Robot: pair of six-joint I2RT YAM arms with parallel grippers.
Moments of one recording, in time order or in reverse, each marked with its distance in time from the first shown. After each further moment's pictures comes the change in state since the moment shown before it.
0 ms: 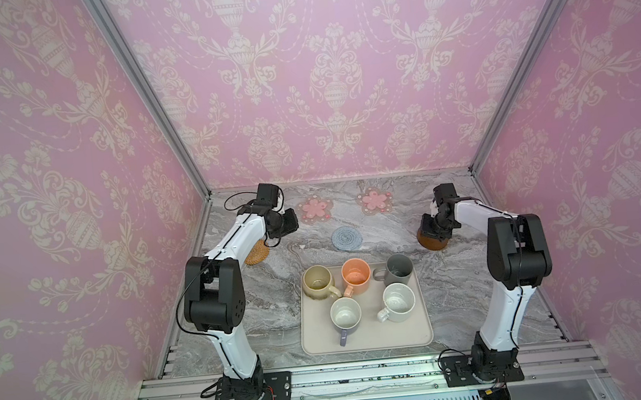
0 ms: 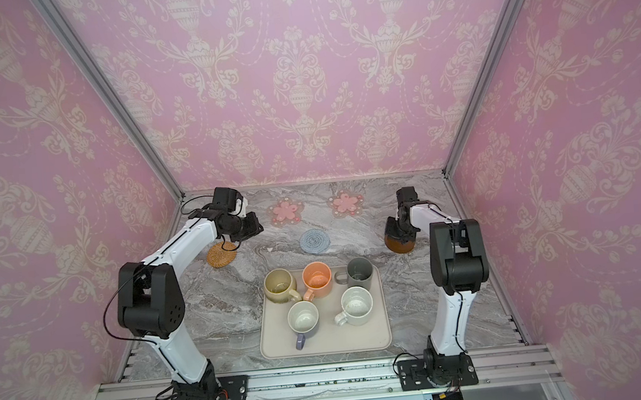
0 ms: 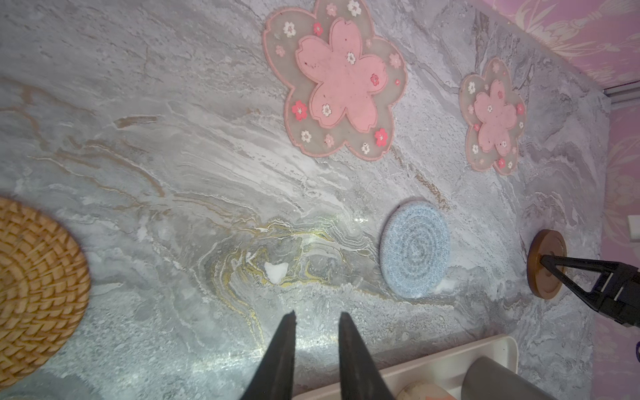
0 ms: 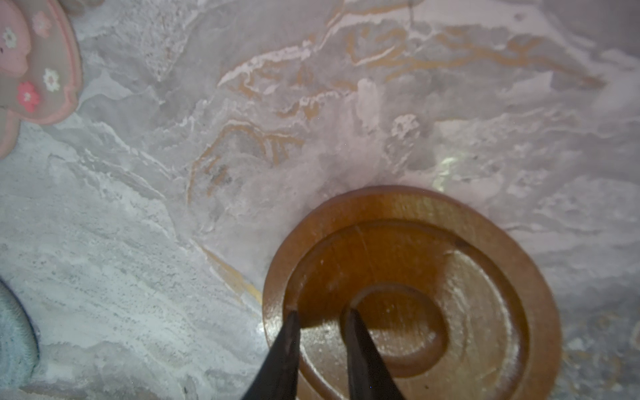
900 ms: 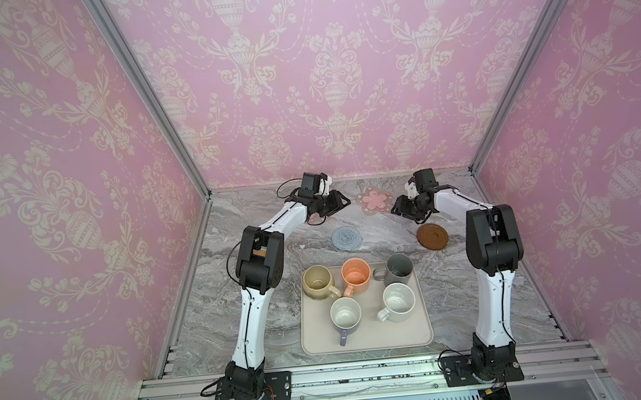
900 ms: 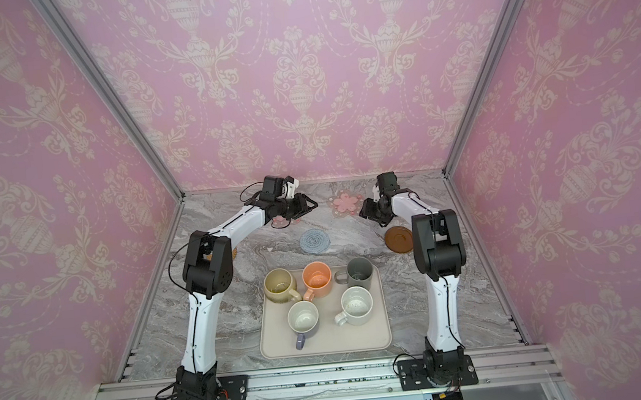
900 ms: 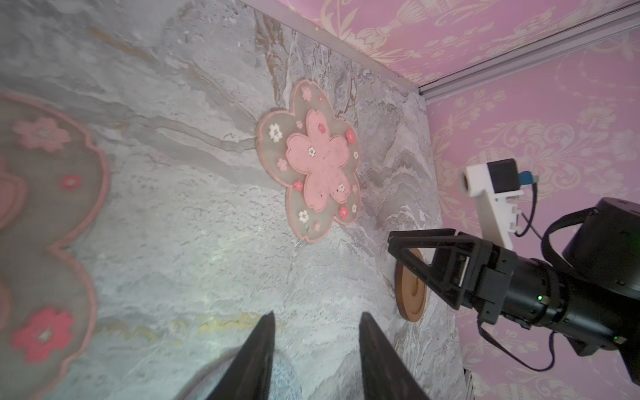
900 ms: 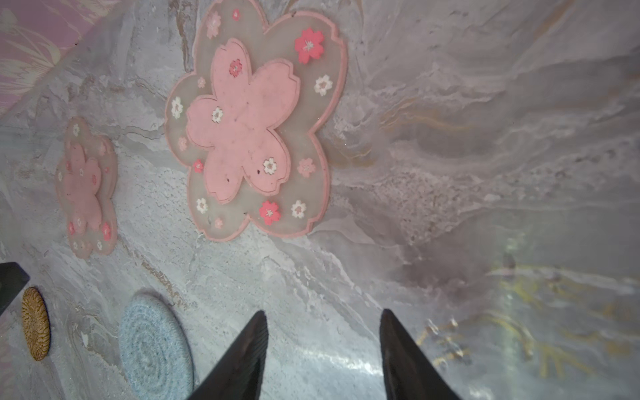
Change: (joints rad) left arm -0.175 0.534 0.462 0.400 0.314 -0.238; right arm 0.089 0.231 0.315 0.115 -0.169 0.053
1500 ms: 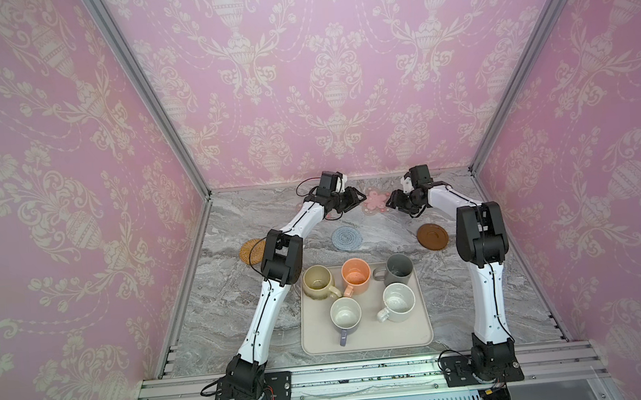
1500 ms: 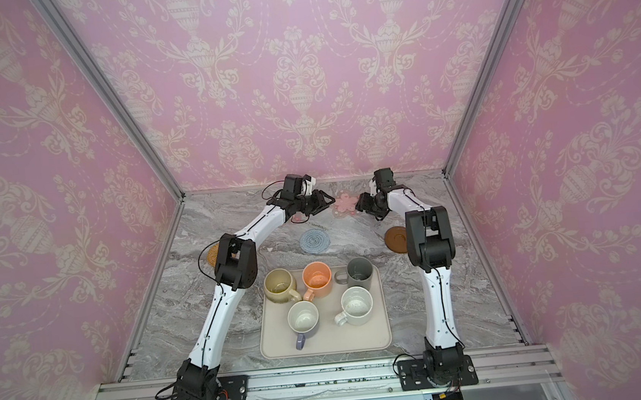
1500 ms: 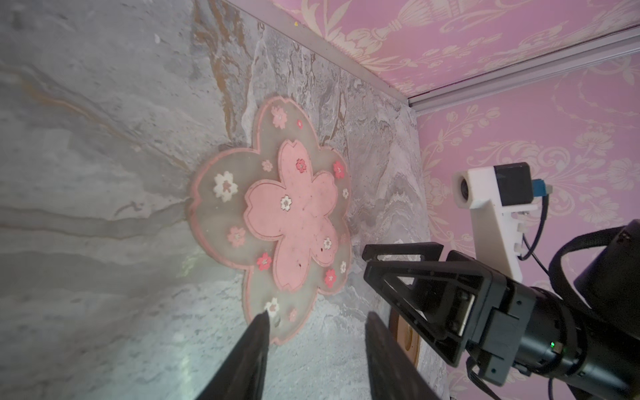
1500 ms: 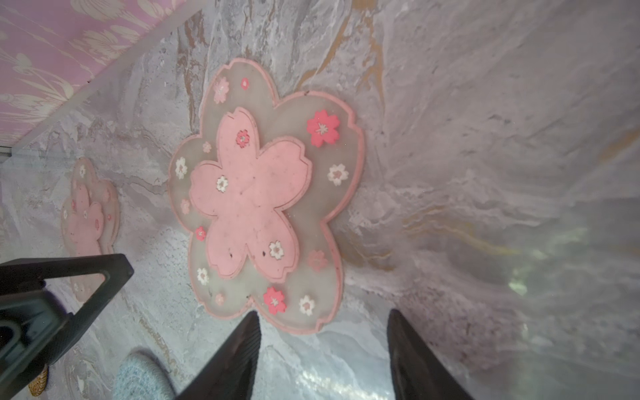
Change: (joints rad) left arm -0.061 0.334 0.478 -0.100 -0.007 -0.100; right arm -0.001 0.146 0.185 0.015 -0.017 0.010
